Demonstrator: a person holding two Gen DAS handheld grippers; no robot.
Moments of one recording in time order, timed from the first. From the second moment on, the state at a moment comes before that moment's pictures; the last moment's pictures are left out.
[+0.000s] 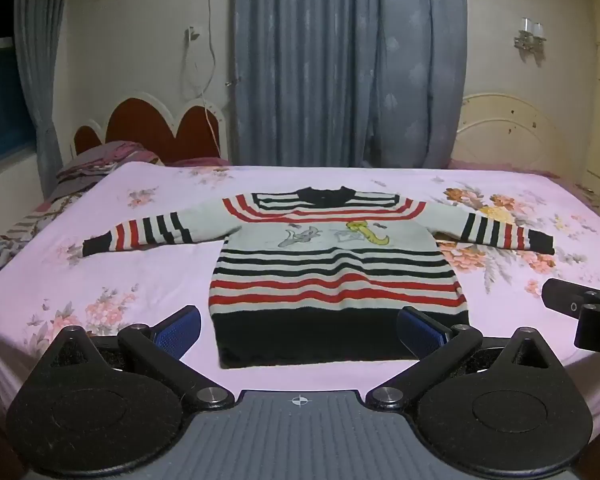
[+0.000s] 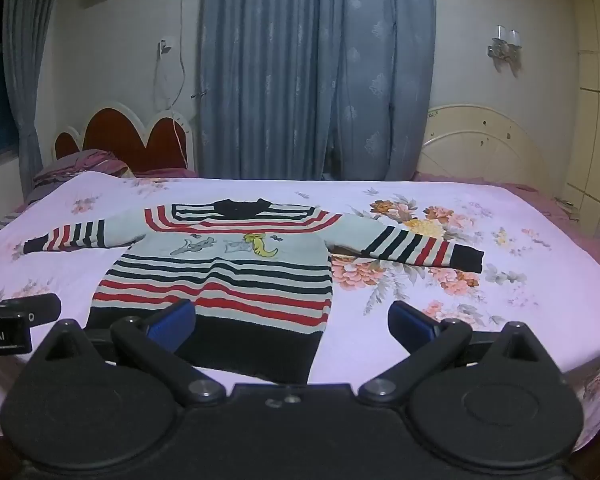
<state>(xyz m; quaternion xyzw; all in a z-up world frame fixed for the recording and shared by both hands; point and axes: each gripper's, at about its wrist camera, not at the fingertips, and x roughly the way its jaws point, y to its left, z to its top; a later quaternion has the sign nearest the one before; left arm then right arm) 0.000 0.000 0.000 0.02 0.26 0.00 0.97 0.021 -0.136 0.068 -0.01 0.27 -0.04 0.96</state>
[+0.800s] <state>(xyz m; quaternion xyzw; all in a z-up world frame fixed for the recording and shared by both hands) 0.002 0.001 -0.004 0.02 0.26 0.00 0.96 0.020 -0.135 0.068 -0.01 0.27 -0.04 0.96</state>
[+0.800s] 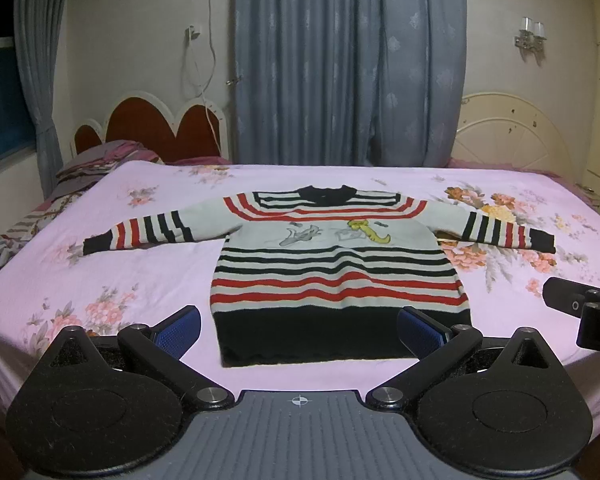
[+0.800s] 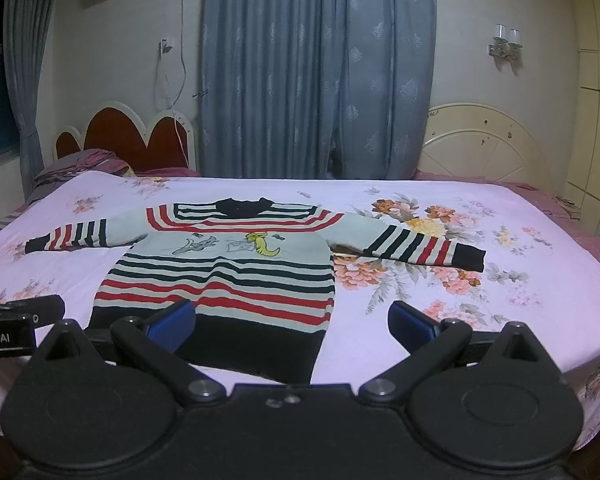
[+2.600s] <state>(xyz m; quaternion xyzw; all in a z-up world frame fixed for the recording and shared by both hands) 0.001 0.004 -0.006 0.02 0.26 0.00 0.96 0.021 -0.127 0.068 -0.01 0.27 -0.04 0.96</state>
